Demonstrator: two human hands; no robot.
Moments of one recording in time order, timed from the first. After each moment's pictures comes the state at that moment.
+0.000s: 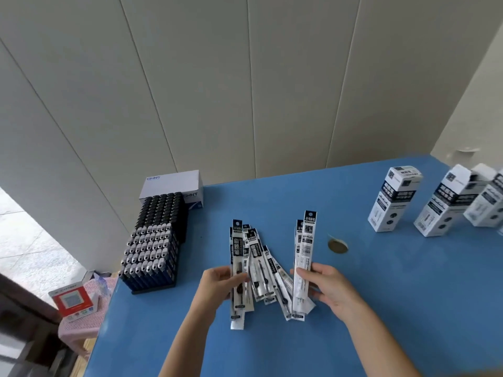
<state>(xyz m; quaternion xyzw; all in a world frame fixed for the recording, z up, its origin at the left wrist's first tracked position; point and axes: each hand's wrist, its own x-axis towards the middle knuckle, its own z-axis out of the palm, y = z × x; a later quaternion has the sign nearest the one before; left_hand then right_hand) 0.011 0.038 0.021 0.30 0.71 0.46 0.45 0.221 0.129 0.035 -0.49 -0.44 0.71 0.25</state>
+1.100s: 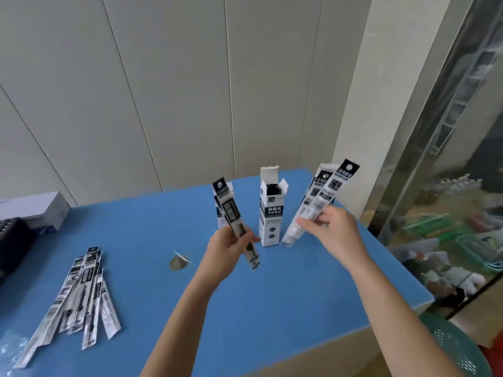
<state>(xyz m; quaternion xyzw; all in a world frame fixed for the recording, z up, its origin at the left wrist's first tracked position) 0.374 0.212 0.117 0.49 0.60 0.50 0.37 0.570 0.277 0.151 -0.51 -0.69 0.33 0.39</state>
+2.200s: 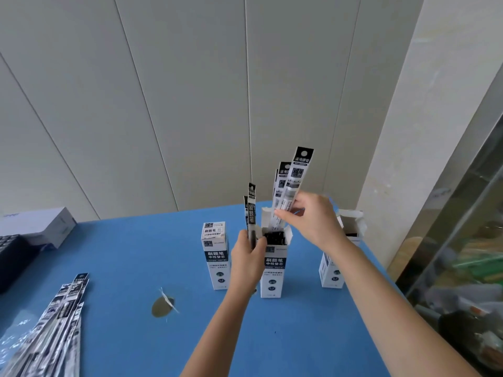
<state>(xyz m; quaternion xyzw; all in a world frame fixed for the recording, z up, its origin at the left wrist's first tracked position) 0.410 0.354 0.106 0.34 0.67 0.58 0.31 0.521 0.430 0.178 -0.38 -0.81 0.29 0.34</state>
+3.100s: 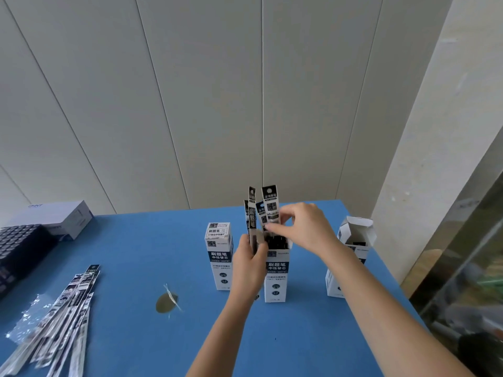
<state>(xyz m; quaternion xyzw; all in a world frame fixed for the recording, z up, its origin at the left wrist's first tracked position) 0.415 0.355 0.099 0.32 0.66 0.61 0.29 0.508 0.441 0.172 -0.38 -0.87 0.24 0.22</state>
